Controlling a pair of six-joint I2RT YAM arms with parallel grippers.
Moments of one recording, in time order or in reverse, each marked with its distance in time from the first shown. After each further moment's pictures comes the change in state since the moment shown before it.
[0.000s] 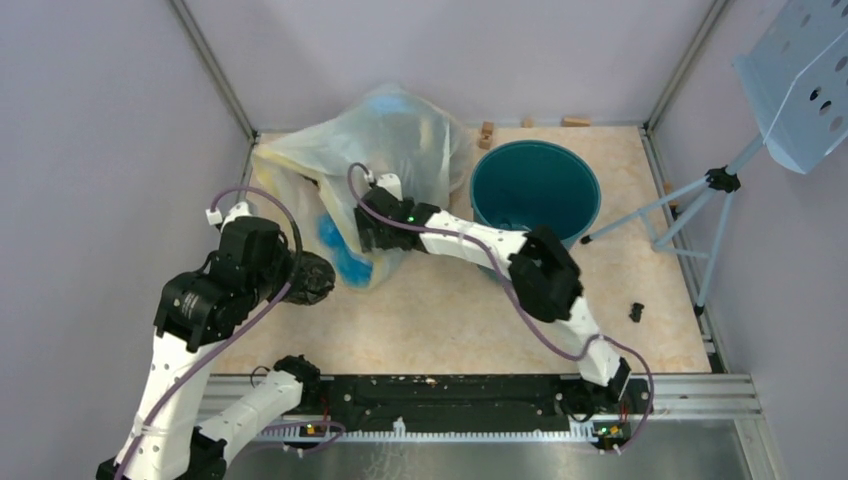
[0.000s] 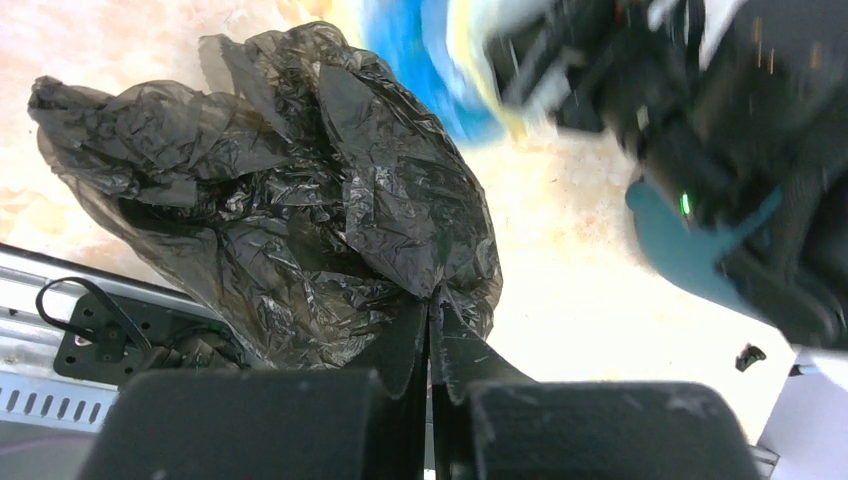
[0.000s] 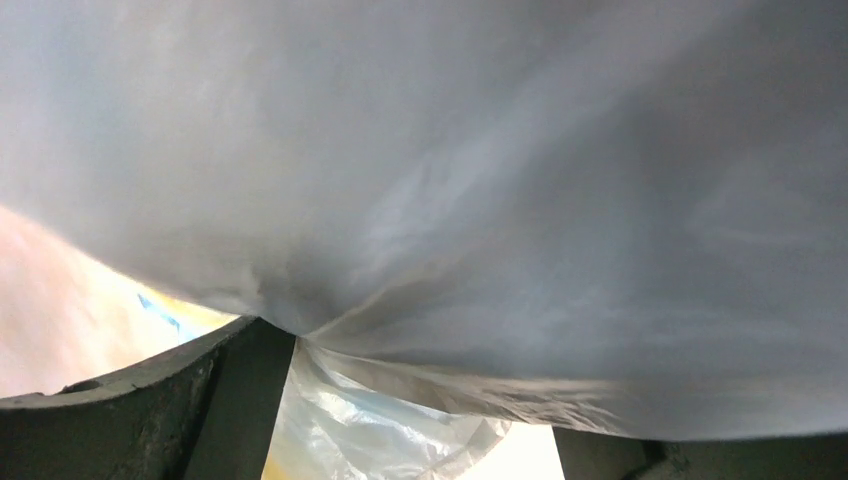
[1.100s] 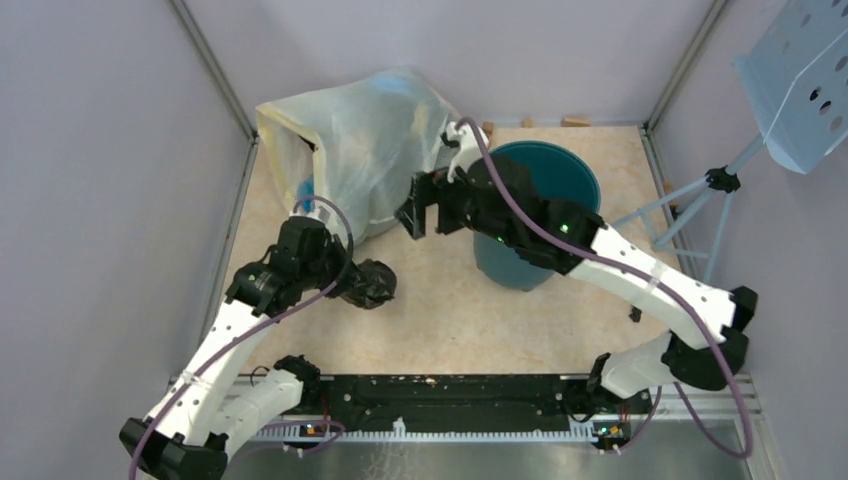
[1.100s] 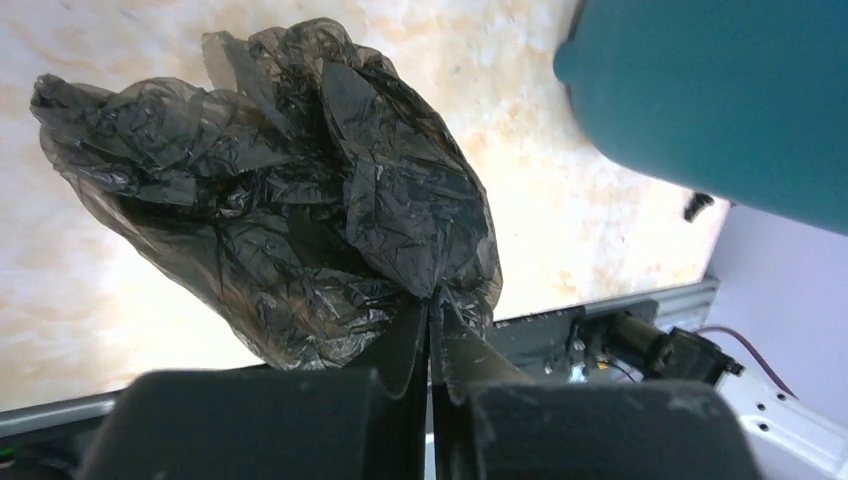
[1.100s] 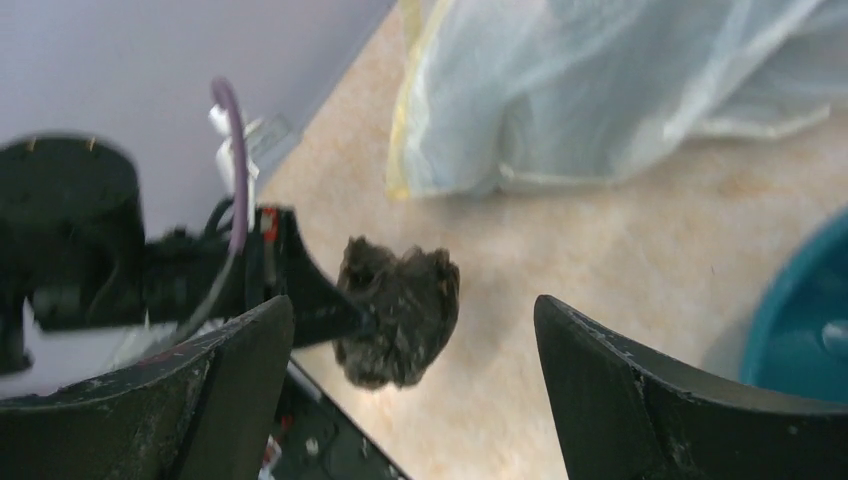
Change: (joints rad) left arm 0.002 0.032 -0.405 0.457 0.371 0.069; right arm 0.048 -0.684 -0.091 0.005 -0.090 -0.131
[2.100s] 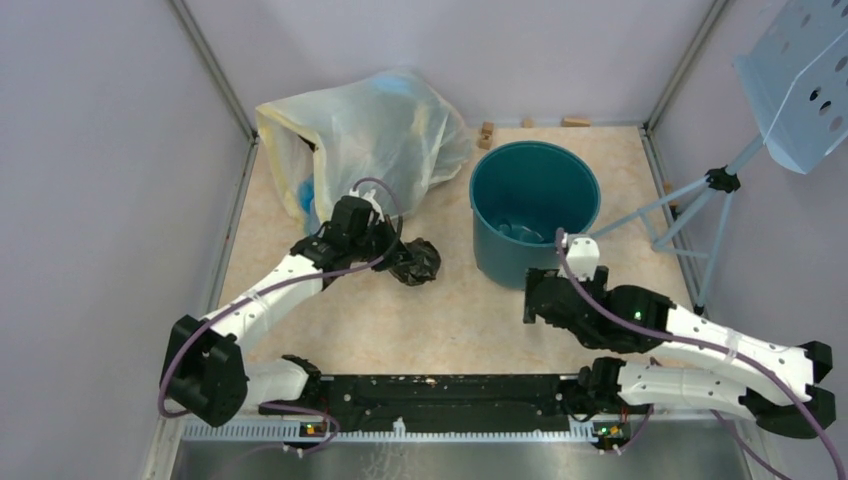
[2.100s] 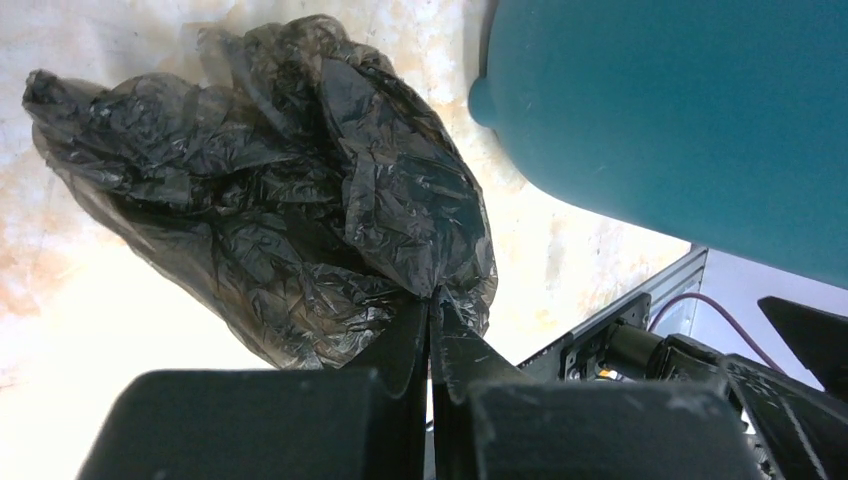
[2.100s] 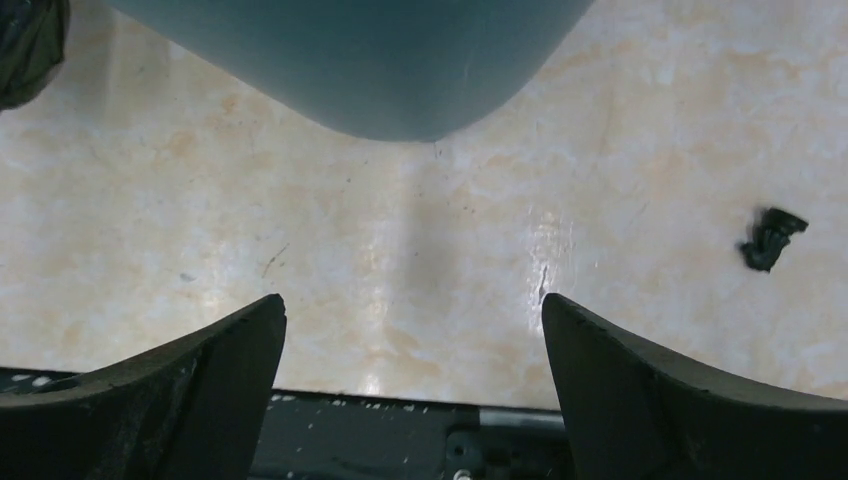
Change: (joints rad) left arm -0.085 0.385 -0.122 0.598 0.192 0.035; right arm 0.148 -0.647 -0.711 -0.745 0.484 0.593
